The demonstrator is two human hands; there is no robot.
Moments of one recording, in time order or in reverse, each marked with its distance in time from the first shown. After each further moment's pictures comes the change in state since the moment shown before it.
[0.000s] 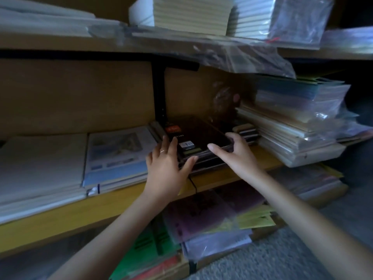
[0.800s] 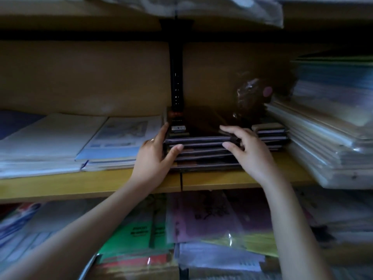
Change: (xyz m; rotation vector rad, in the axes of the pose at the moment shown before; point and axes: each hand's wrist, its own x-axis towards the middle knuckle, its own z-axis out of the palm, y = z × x) left_hand 0.011 -0.001 0.037 -0.026 0.251 -0.057; right_hand 0.058 0.065 -0.013 -0.055 -0.123 -0.486
